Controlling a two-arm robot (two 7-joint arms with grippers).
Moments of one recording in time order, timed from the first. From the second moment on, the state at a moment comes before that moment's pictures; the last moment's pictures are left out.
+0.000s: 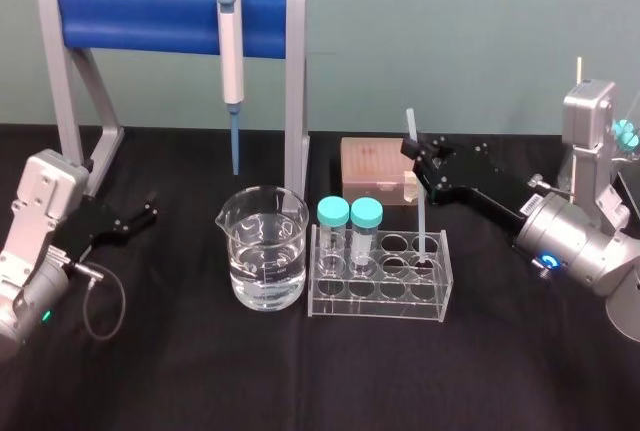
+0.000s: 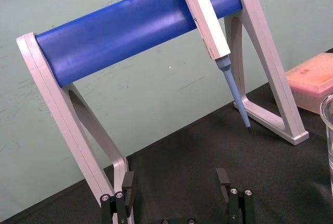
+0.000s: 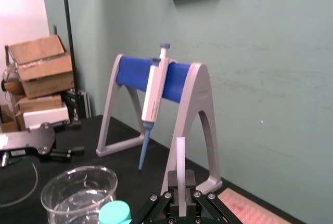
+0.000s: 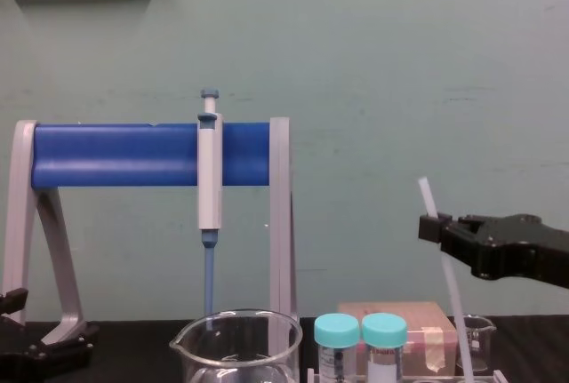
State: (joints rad) left arm -0.20 0.60 0.45 -1.41 -0.25 -0.12 0.03; right arm 0.34 0.44 -0.37 -1.35 0.50 -0.12 0.58
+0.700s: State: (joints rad) left arm -0.20 0.60 0.45 -1.41 -0.25 -0.12 0.03; right arm 0.31 0.47 -0.27 -1.56 0.55 -0.14 0.52
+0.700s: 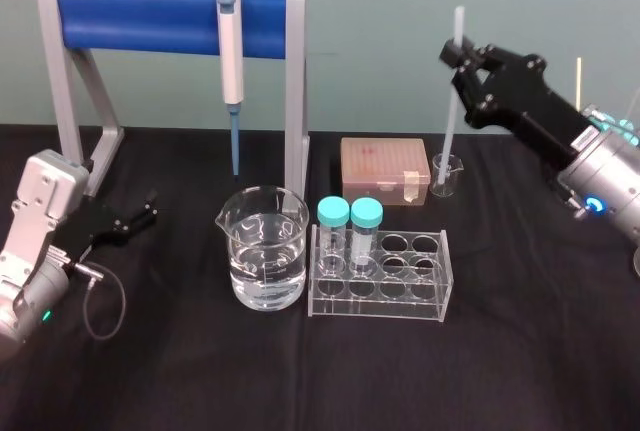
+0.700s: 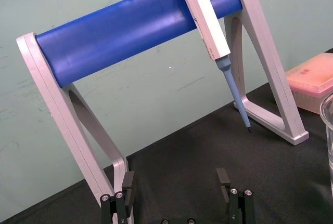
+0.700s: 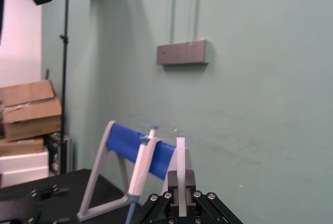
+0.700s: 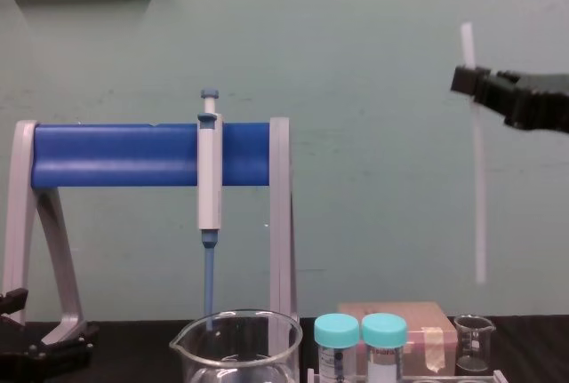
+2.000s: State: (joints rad) left arm -0.20 0.60 0.45 -1.41 -0.25 -0.12 0.03; right arm 0.25 0.47 -0.21 -1.63 0.51 -0.12 0.45
